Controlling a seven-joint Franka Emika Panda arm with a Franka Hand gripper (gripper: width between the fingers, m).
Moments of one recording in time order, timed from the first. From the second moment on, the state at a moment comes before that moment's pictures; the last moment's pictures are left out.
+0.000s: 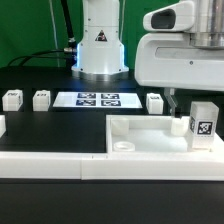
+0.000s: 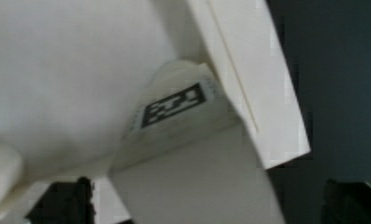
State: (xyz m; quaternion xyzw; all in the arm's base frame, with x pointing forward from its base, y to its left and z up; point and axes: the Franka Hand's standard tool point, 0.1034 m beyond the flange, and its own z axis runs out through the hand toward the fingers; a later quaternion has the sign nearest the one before) arm 0.641 0.115 0.077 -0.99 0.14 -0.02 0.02
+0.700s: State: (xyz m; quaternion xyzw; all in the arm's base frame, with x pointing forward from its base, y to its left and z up) arm 0.642 0.115 0.077 -0.99 0.13 -0.03 0.03
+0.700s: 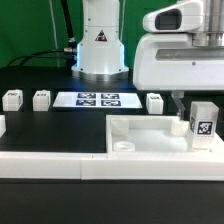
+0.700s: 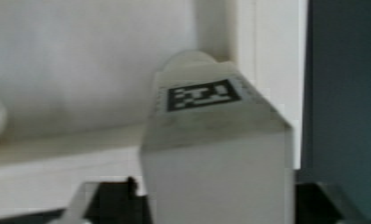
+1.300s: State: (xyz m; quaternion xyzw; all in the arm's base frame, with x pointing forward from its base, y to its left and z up) arm 0.635 0.111 0.076 -0.84 0.54 0.00 0.02
